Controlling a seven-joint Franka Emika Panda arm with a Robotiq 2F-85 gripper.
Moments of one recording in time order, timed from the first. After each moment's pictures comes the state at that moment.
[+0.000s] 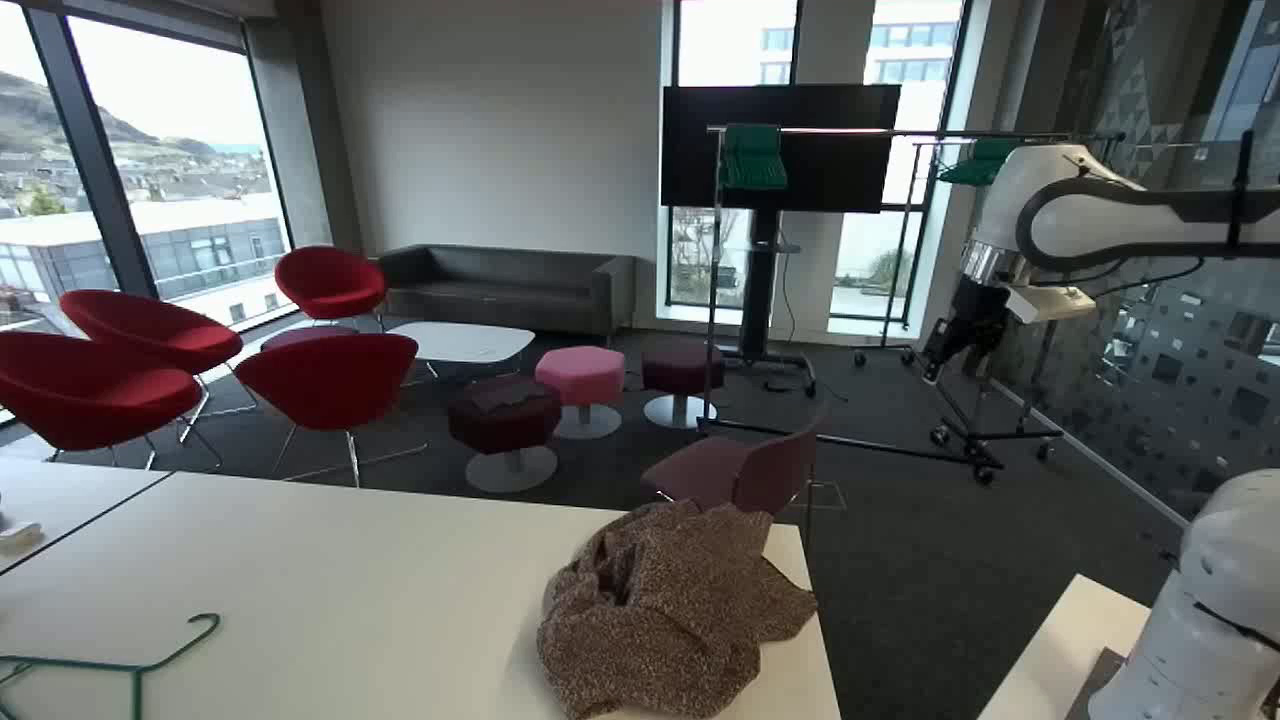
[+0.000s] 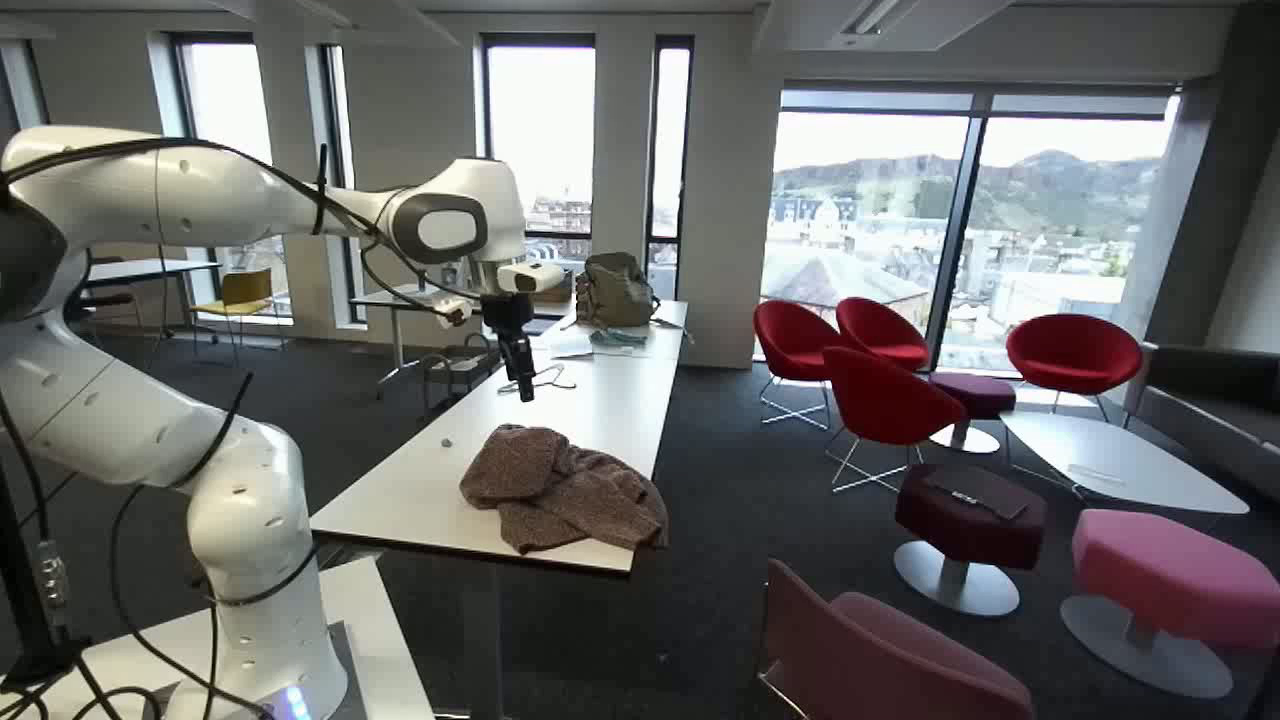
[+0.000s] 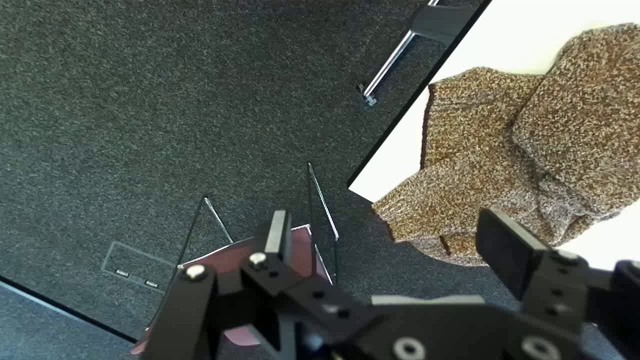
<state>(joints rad) -0.05 -0.77 0.00 -2.47 0.02 1.86 0.15</state>
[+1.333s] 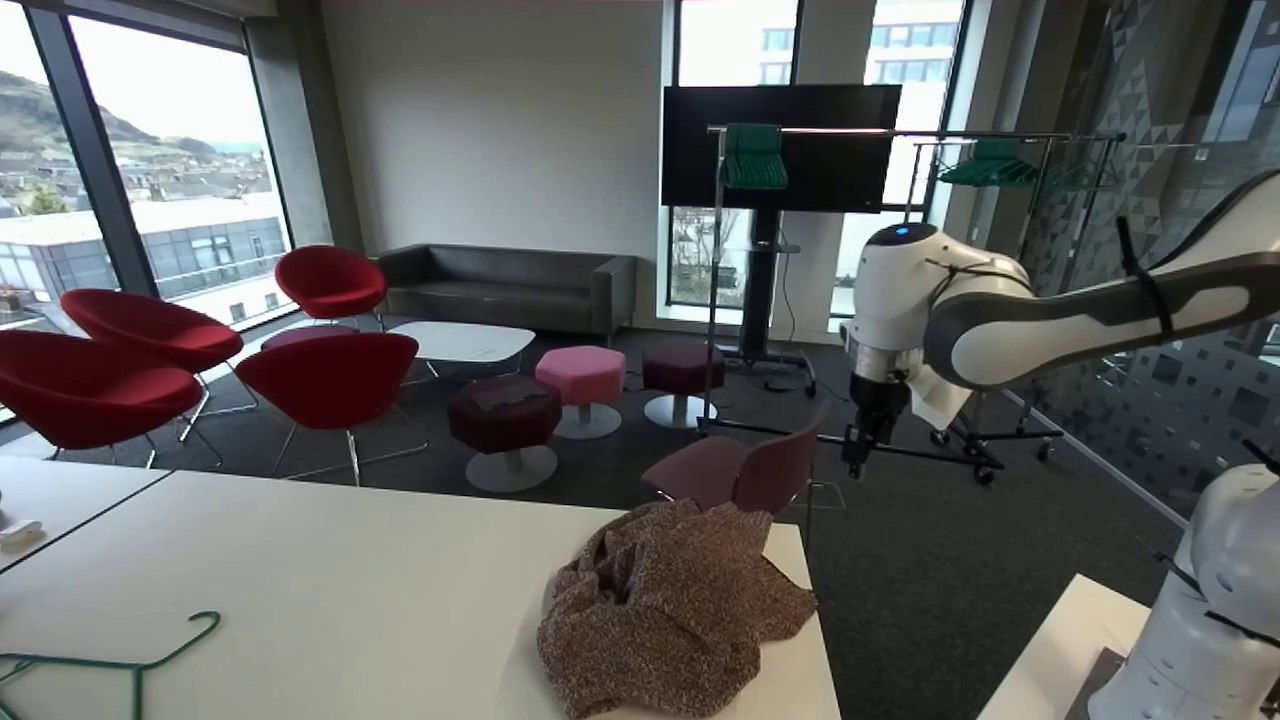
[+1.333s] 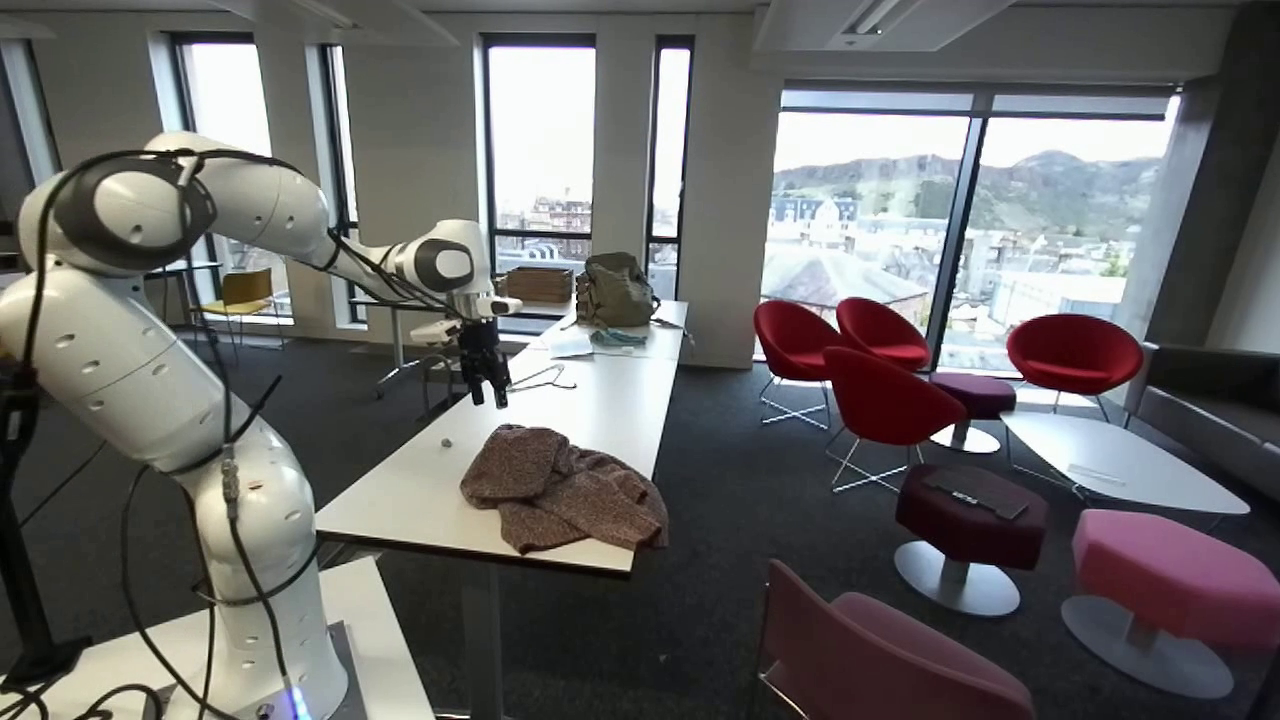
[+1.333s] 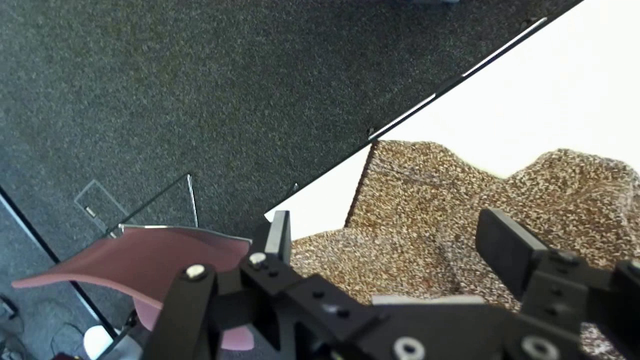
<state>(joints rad) 0.09 -0.47 0.40 -2.41 -0.05 1.96 0.32</state>
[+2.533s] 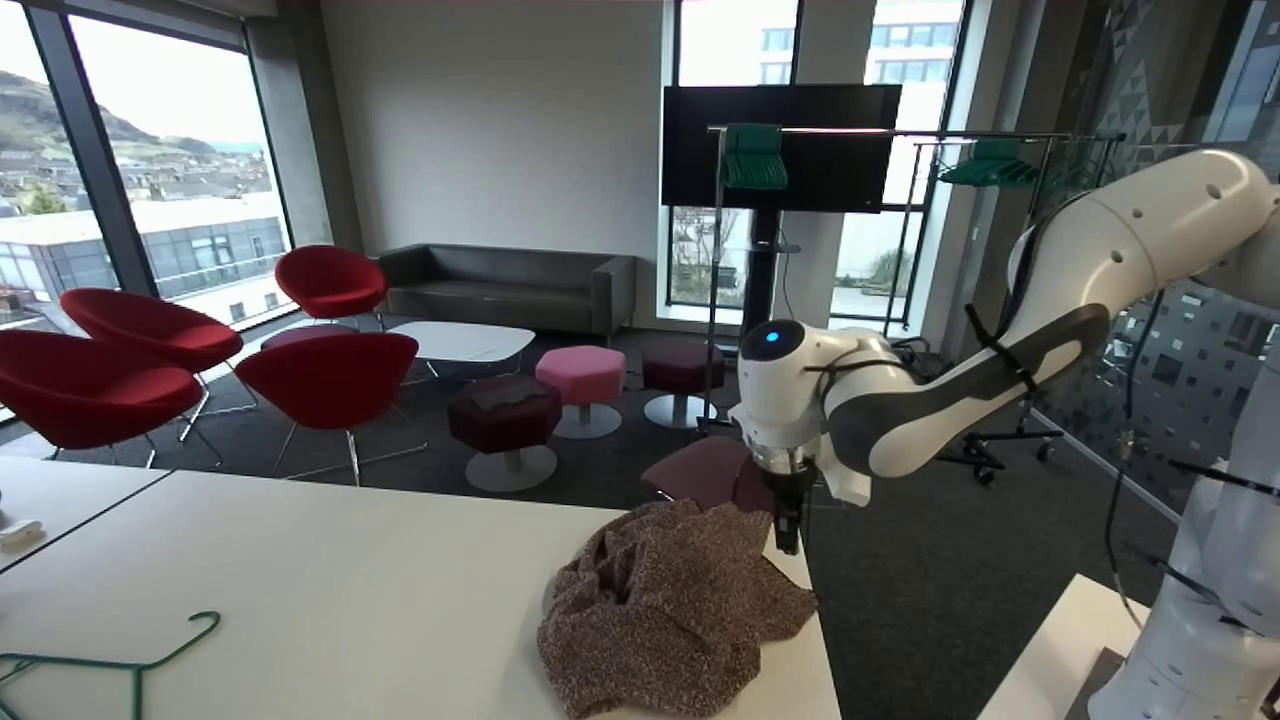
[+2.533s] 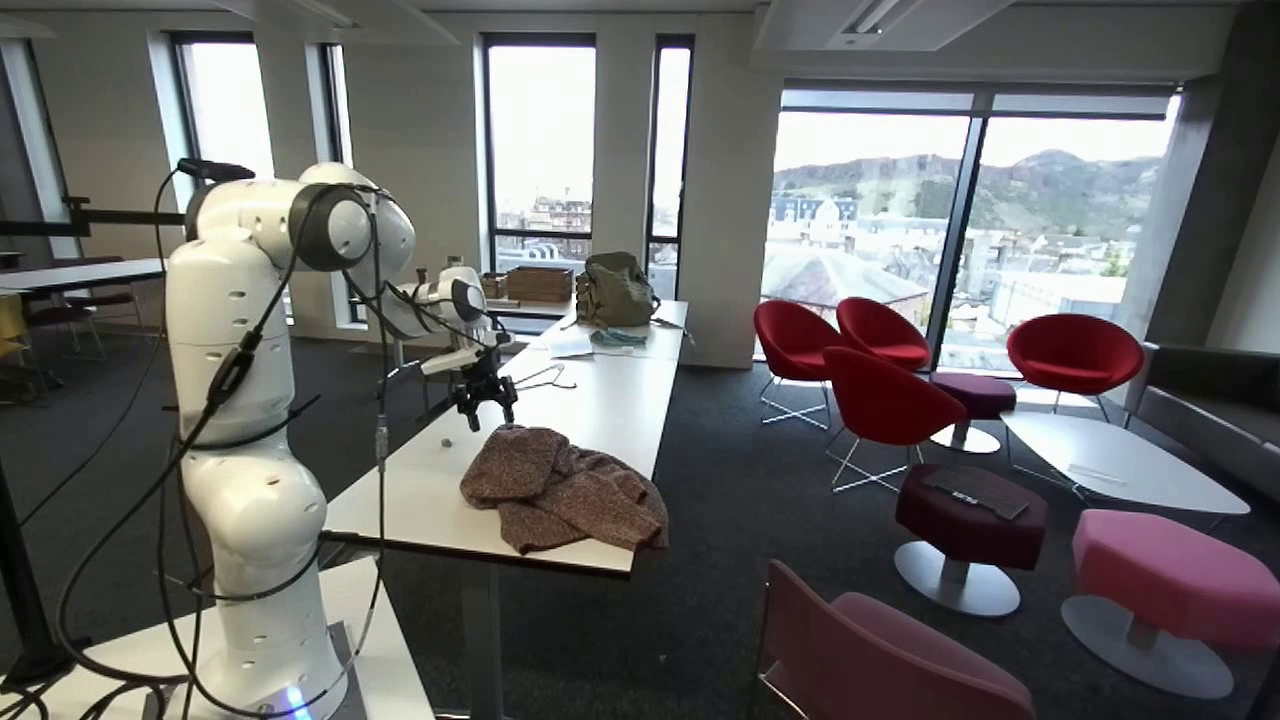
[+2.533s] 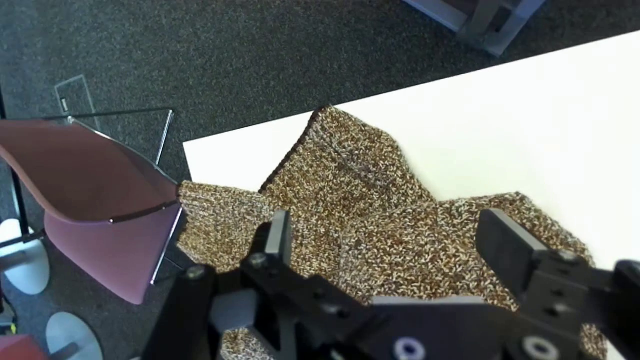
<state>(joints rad) 0.24 0.04 0.47 -2.16 -0.37 1.99 0.34</state>
